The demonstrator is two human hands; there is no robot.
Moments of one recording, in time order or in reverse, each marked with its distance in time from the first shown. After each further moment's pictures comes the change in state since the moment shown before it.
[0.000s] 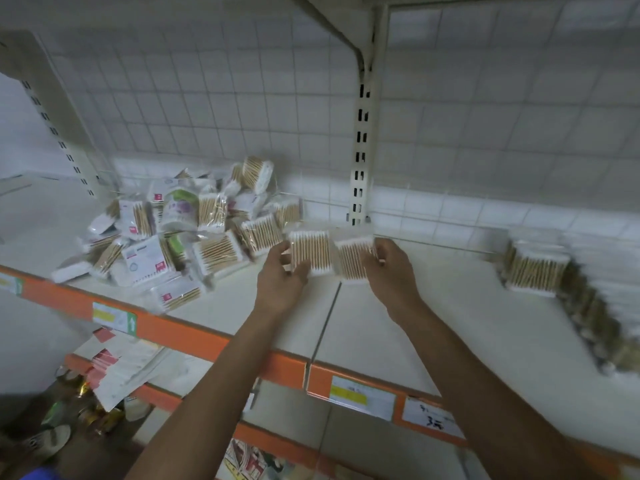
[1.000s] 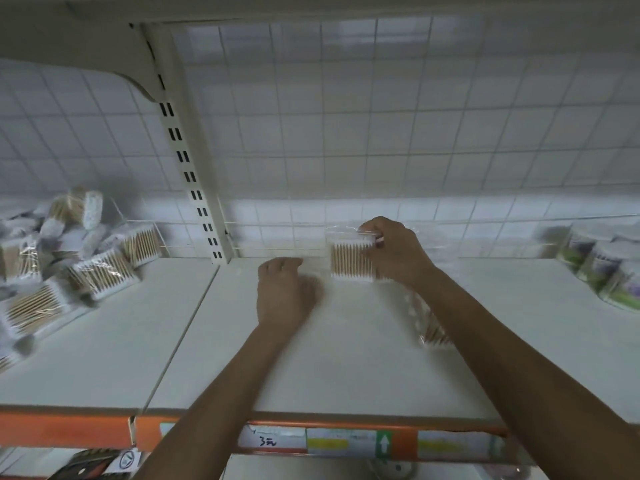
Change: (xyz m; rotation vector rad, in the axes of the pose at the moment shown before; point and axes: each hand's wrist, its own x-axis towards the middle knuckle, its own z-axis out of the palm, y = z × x) left_hand -0.059 0.071 0.209 0.621 -0.204 0.394; right_hand 0.026 0.042 -0.242 -0.342 0.020 -0.002
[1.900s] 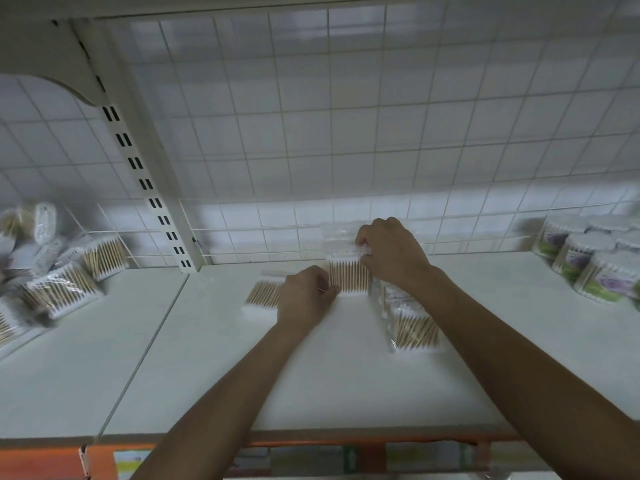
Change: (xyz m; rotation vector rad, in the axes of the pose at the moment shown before) left_hand 0.013 0.056 0.049 -0.148 -0.181 -0.041; right_hand 0.008 0.031 -0.028 -0.656 -0.010 -0.134
